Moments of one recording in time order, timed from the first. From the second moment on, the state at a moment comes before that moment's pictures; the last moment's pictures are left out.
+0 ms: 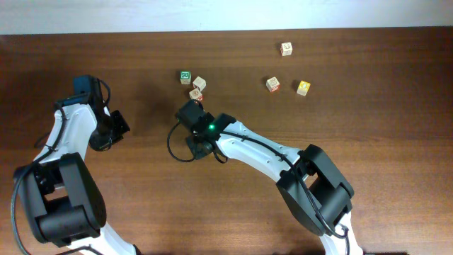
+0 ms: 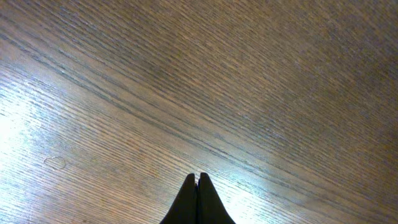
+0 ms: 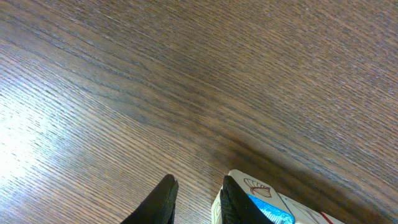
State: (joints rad) left arm 0.23 1.87 1.30 -0.85 0.00 -0.32; right arm 0.81 2.13 1.58 -0.65 0.07 0.28
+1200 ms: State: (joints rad) left arm -0.16 1.87 1.26 -0.88 0.12 -0.29; right arm 0.19 1.90 1.54 -1.06 -0.44 0.10
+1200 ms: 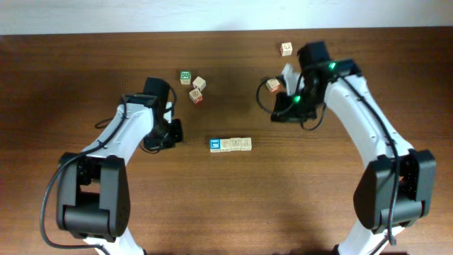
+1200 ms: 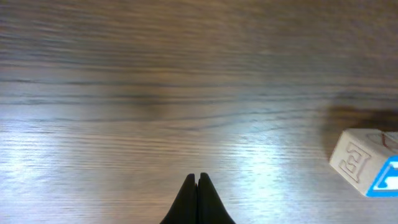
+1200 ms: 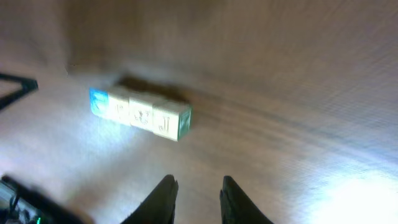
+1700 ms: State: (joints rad) left arm -0.27 1.89 1.23 -0.77 0.19 -0.29; right arm 0.19 1.90 1.19 -0.67 -0.55 0.21
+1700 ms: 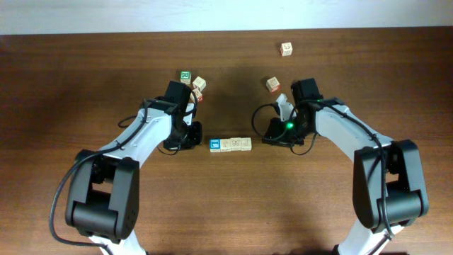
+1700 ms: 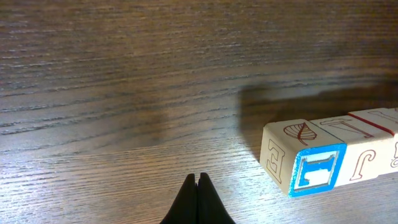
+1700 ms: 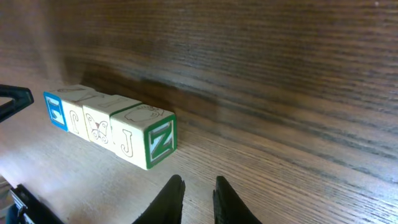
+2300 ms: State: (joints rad) left arm -0.27 1.90 1.23 -0.72 0.26 -0.29; right arm 0.25 1.93 1.18 -0.60 -0.54 0.29
